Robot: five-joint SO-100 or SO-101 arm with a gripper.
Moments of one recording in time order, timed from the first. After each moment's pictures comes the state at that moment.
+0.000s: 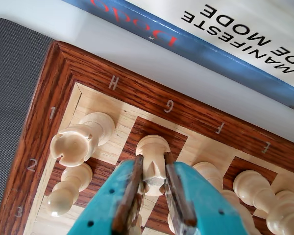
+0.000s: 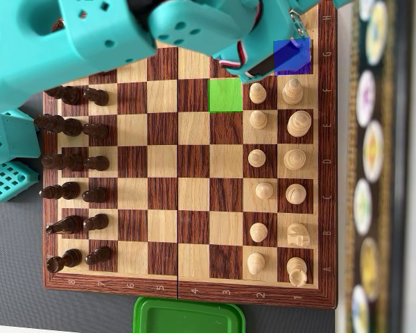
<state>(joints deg) -16.6 56.2 57.6 59.9 83.3</state>
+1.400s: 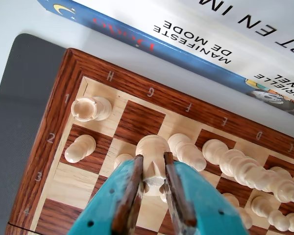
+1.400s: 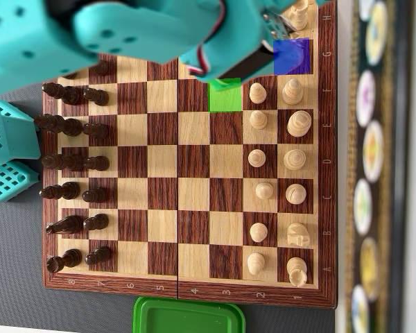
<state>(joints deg) -14.9 71.3 67.4 60.0 83.3</state>
